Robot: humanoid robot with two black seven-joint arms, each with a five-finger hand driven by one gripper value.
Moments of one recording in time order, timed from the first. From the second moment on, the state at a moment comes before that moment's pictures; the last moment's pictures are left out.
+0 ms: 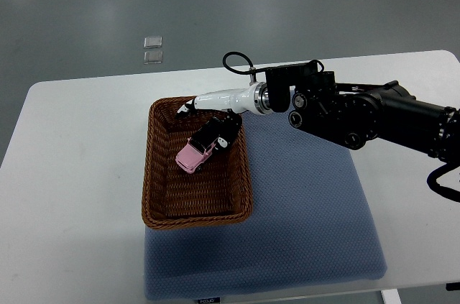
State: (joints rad) left arm -0.04 0.00 -0.06 -0.16 0.12 -0.03 -0.06; right arm 1.19 -0.08 0.12 0.83 -1.30 0.27 0.19
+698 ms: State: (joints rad) left arm -0.04 0.00 -0.06 -0.16 0.12 -0.03 -0.06; right arm 1.02 -0.18 0.49 0.60 -0.58 0.43 0.12
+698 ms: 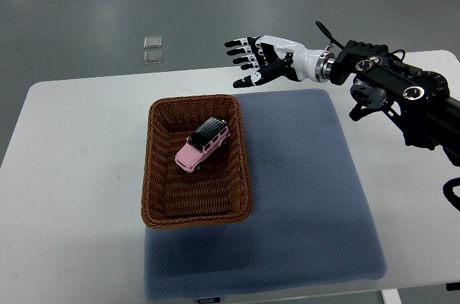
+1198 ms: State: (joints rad) left arm -0.04 0.00 -0.06 -0.15 0.12 -0.03 -0.06; right arm 0.97 -0.18 0.50 0.34 -0.06 0.60 0.07
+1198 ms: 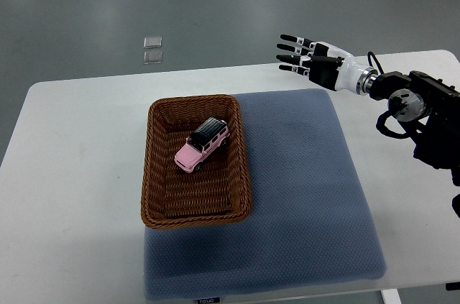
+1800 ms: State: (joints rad) left arm -0.04 0.00 -0.06 -0.15 0.12 -0.03 -0.06; right arm 0.91 -0.19 0.49 0.31 0.17 0.55 0.03
